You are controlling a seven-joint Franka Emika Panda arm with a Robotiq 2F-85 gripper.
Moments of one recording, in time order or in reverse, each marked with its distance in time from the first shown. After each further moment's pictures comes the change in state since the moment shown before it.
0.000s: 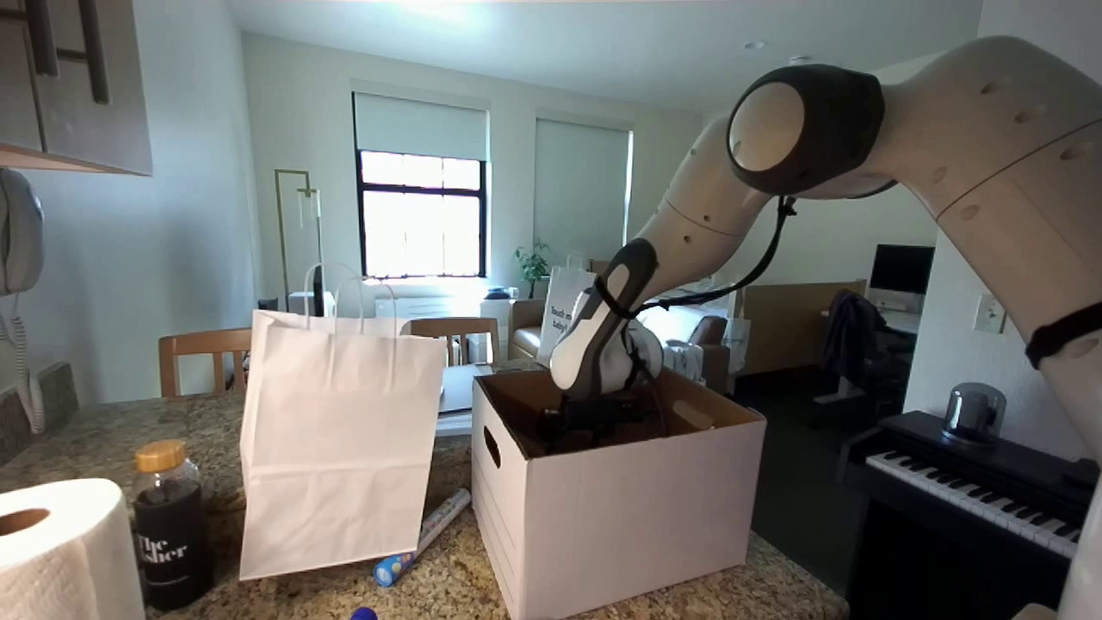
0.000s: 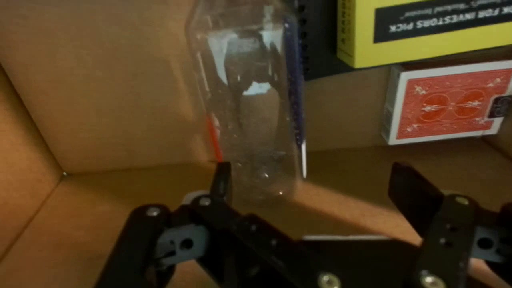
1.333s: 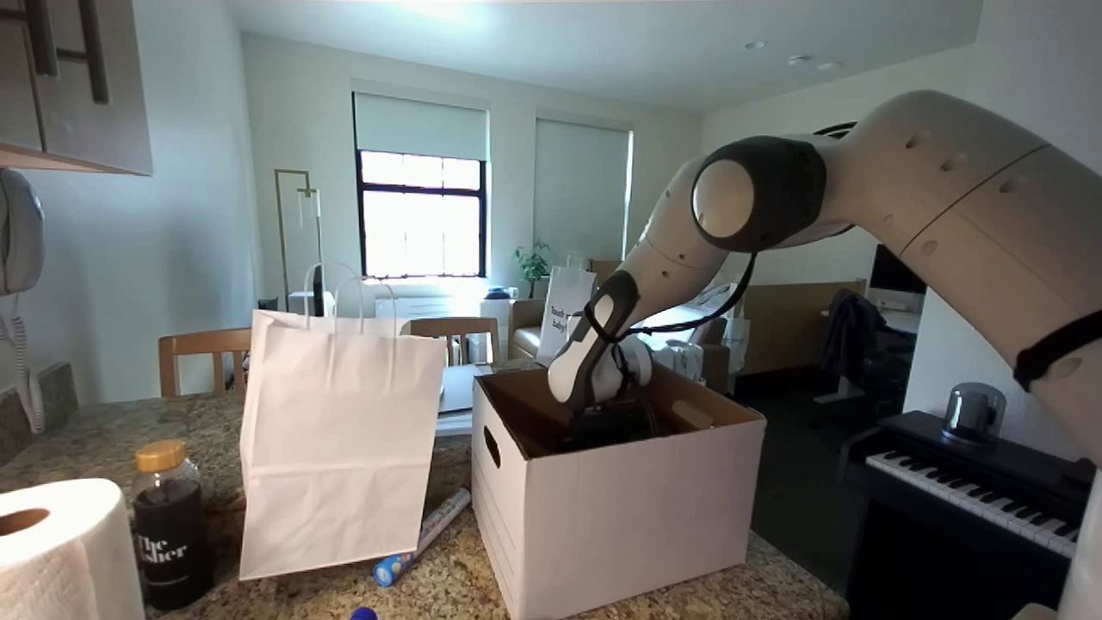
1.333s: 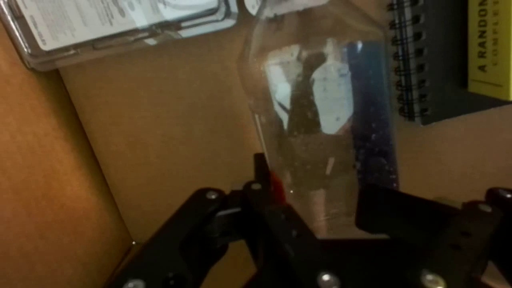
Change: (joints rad) arm 0.052 0.171 -0.116 0.222 -0.002 -0.300 0.084
